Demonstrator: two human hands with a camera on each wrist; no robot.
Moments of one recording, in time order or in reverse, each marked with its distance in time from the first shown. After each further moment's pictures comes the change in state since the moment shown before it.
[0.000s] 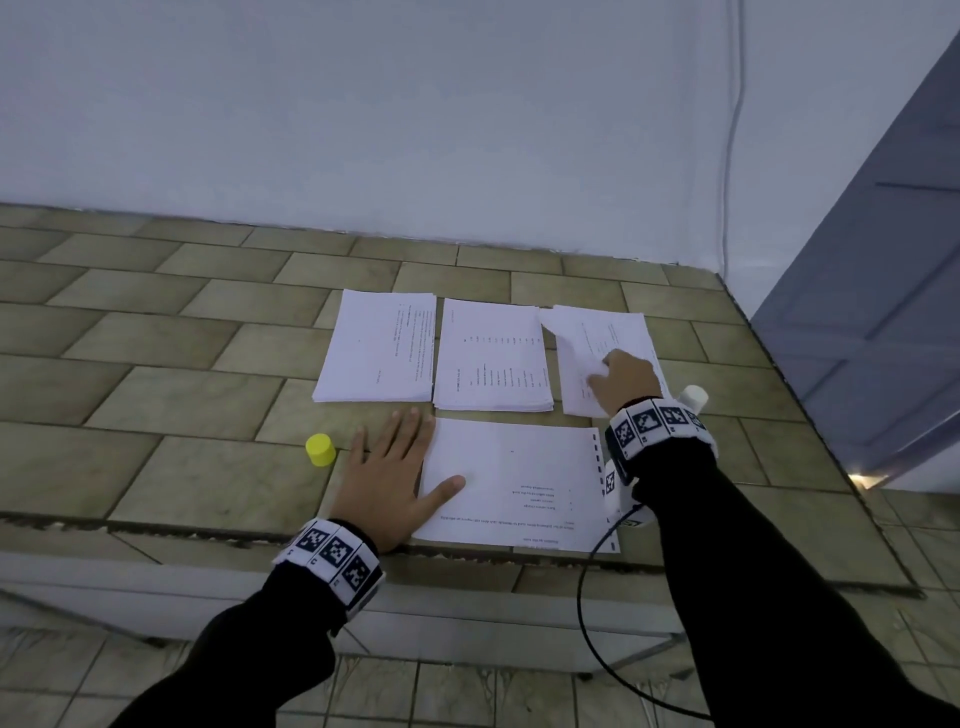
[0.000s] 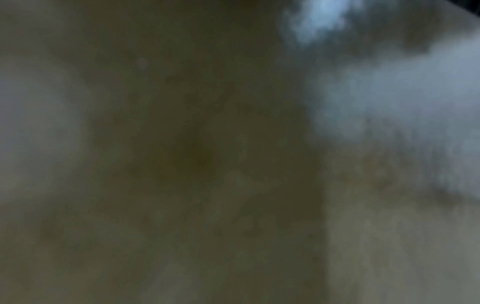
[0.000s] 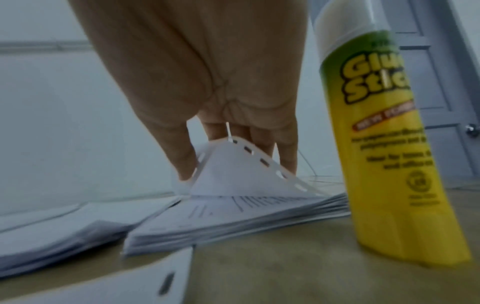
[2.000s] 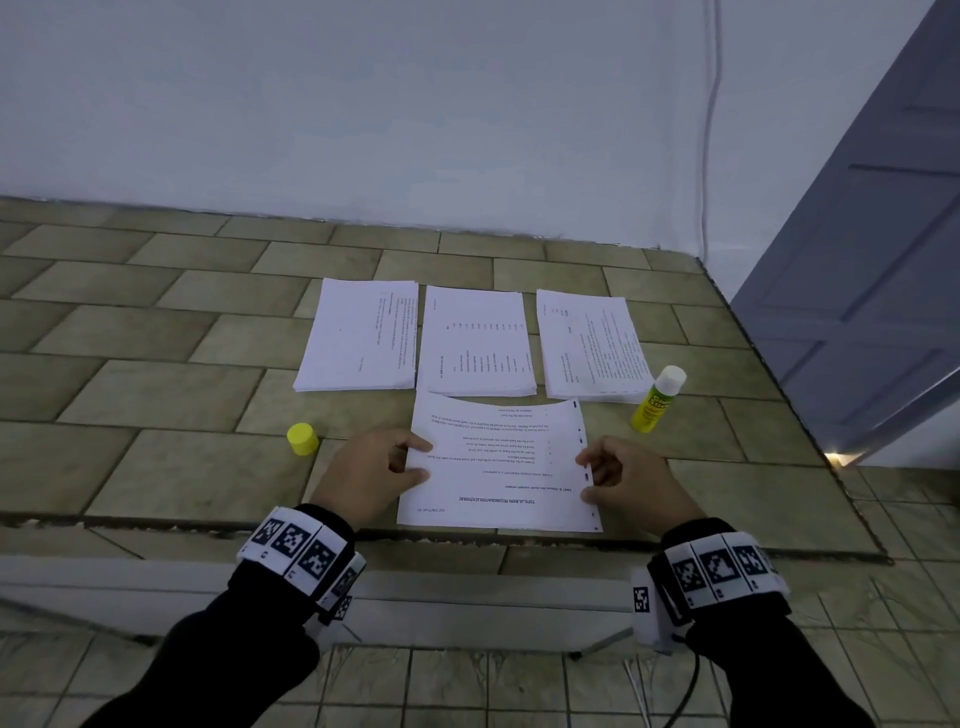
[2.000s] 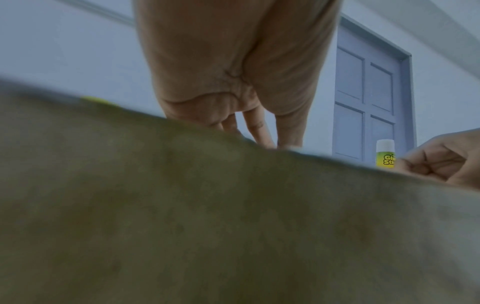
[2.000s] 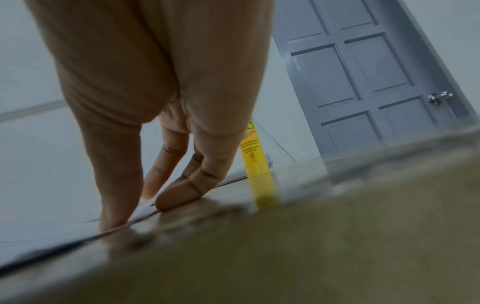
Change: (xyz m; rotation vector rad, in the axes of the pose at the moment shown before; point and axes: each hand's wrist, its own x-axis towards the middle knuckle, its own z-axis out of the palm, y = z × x) left_hand -0.011 0.006 -0.031 -0.614 0.028 -0.081; right_hand -0.118 0.071 0.011 0.357 -0.262 -0.236
